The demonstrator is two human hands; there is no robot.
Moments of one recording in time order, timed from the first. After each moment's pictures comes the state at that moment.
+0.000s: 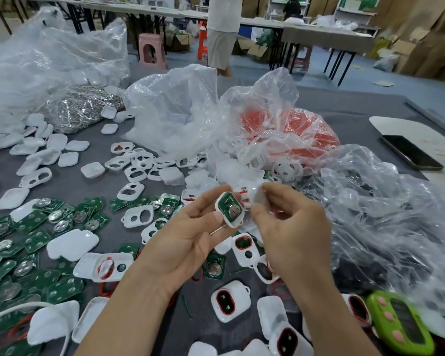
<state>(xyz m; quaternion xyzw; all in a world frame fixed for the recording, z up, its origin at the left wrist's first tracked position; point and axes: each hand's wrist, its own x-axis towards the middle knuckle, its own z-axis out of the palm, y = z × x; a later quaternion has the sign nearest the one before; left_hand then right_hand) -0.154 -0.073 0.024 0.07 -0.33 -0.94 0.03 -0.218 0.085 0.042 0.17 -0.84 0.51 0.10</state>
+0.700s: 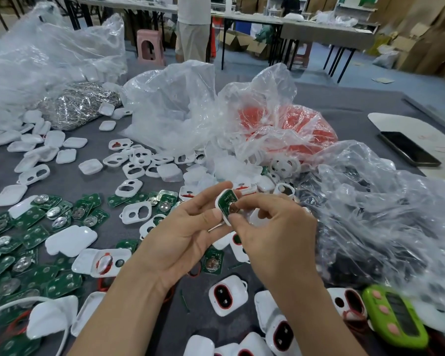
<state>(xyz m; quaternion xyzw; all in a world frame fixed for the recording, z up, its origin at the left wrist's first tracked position) -0.152 -0.075 0.024 0.03 -0.38 -0.93 0.02 -0.201 0.076 0.042 0.23 -0.86 0.44 0.15</state>
